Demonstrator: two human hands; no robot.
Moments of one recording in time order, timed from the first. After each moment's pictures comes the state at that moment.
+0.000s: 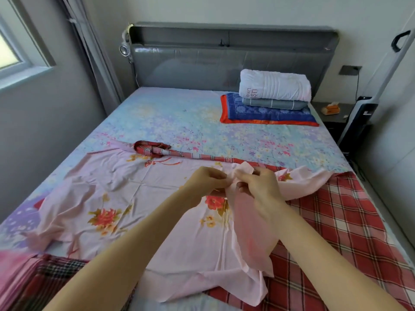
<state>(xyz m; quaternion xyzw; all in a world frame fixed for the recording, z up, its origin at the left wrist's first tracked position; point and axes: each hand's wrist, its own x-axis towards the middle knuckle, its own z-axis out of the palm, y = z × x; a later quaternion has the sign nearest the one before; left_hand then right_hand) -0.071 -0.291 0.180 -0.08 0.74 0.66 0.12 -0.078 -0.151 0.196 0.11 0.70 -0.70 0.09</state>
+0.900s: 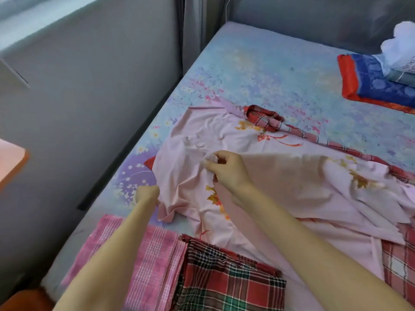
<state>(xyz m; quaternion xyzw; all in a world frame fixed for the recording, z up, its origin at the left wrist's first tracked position) 0.020 -0.959 -0.098 -0.62 0.57 0.54 0.03 -0.049 -0.760 0.093 -0.07 0.76 -0.60 0.25</state>
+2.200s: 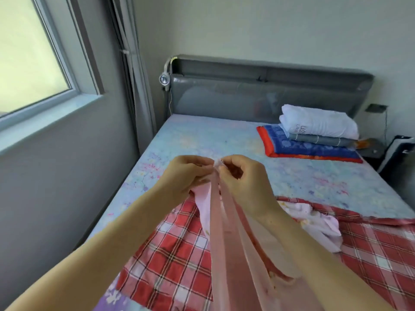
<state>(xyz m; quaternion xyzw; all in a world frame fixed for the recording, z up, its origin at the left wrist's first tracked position) -0.075 -0.739 0.295 -0.10 0.66 0.74 0.01 -0.085 -0.595 0.288 -0.26 0.81 -0.50 -0.16</state>
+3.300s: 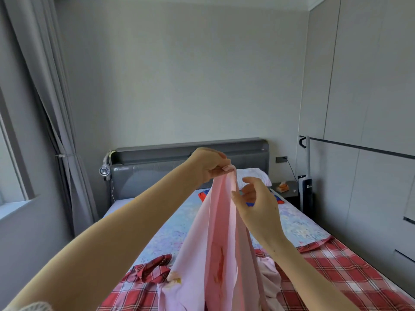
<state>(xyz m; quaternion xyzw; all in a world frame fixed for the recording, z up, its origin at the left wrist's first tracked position) -0.039 -0.474 0.502 0.04 0.71 0.70 0.05 0.013 -0.363 0.388 -0.07 0.78 -0.48 -0.38</state>
